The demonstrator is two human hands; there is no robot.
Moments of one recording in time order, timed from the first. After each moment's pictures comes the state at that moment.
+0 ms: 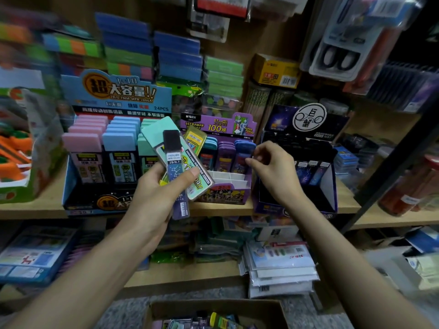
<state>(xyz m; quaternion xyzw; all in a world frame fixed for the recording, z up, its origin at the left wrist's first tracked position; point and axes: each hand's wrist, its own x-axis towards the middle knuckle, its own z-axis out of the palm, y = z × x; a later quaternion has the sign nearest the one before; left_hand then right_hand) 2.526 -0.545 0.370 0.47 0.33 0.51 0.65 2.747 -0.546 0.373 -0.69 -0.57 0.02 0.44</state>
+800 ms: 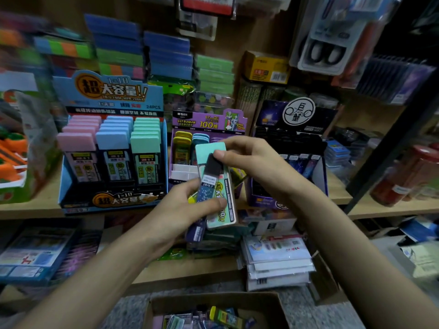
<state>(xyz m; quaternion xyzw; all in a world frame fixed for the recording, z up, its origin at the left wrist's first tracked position) 2.540 -0.565 0.364 0.60 0.28 0.32 0.68 2.701 -0.586 0.424 -0.56 -0.61 0.34 0.44</state>
